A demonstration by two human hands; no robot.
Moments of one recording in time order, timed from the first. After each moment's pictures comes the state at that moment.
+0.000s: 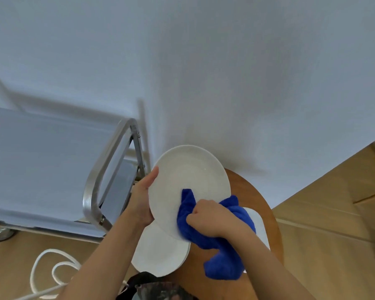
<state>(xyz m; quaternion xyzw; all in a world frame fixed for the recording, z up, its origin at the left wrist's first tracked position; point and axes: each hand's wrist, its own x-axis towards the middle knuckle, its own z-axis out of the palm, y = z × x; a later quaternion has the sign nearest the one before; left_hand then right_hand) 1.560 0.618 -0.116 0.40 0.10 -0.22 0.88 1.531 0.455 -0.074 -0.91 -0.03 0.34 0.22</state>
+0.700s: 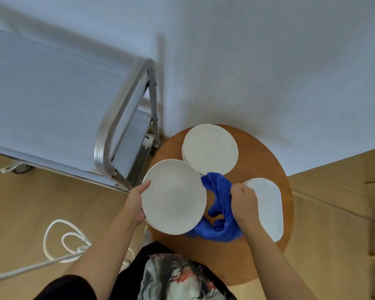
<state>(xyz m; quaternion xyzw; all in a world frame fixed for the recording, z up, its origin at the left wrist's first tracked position) 1.508 0.677 -0.273 0.41 0.37 -0.23 0.80 1.512 0.432 -0.180 -0.84 0.30 0.13 0.44</state>
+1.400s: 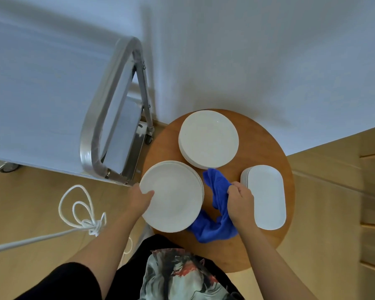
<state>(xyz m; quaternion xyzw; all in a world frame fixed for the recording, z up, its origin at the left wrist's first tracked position) 1.515 0.680 -0.324 0.78 0.31 -0.28 0.47 1.503 0.443 -0.221 -0.84 0.30 0.10 0.43</state>
